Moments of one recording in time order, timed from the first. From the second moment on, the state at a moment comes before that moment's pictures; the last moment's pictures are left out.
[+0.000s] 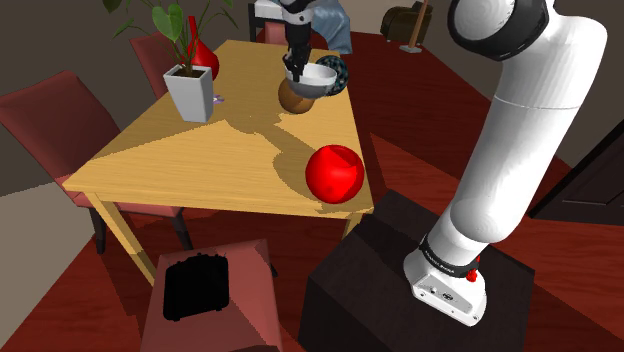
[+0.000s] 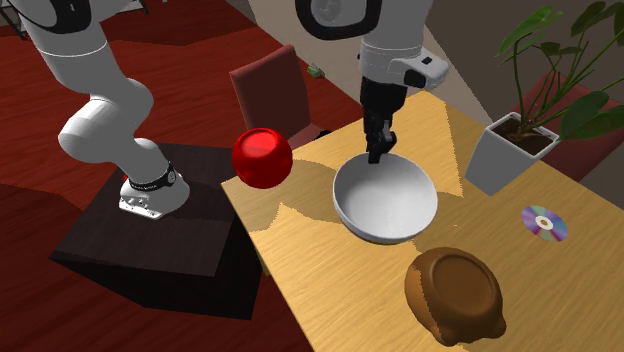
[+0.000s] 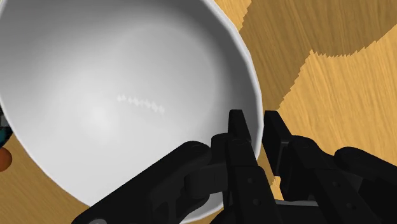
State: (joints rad) arm -0.04 0.20 -0.06 -1.60 -0.11 1.85 -0.26
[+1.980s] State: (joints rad) arm 0.11 -0.45 0.11 -2.09 -0.08 1.66 0.02
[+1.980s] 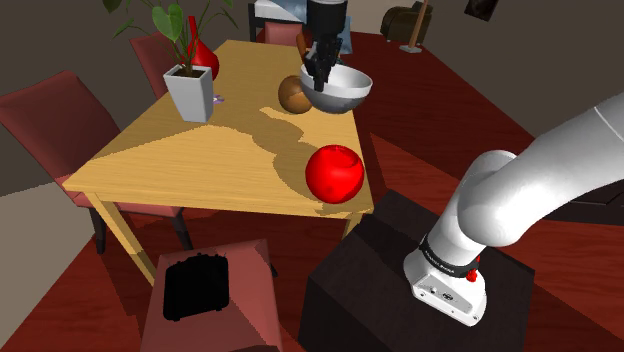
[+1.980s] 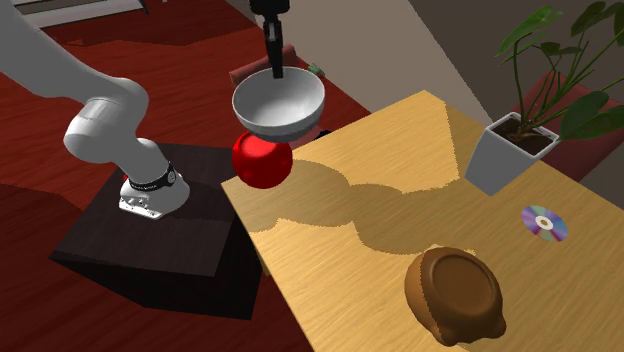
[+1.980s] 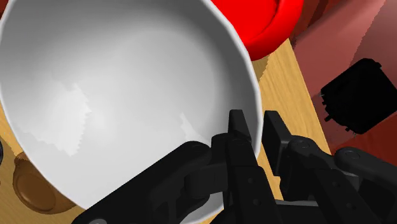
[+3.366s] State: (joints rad) arm 0.18 -0.64 0.22 -2.38 0.00 1.75 0.16
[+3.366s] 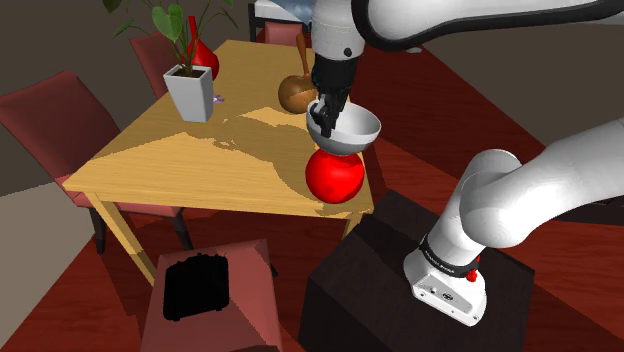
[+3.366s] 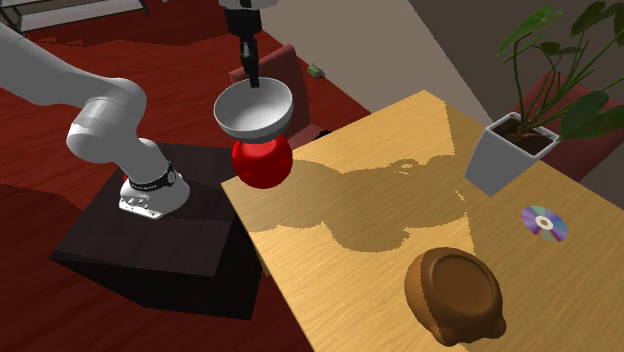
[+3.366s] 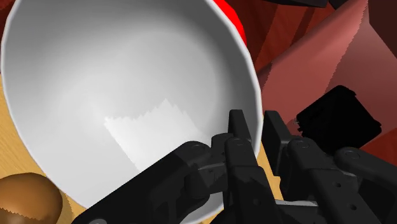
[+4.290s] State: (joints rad) arm 0.18 -0.64 0.23 -2.48 0.00 1.85 0.17
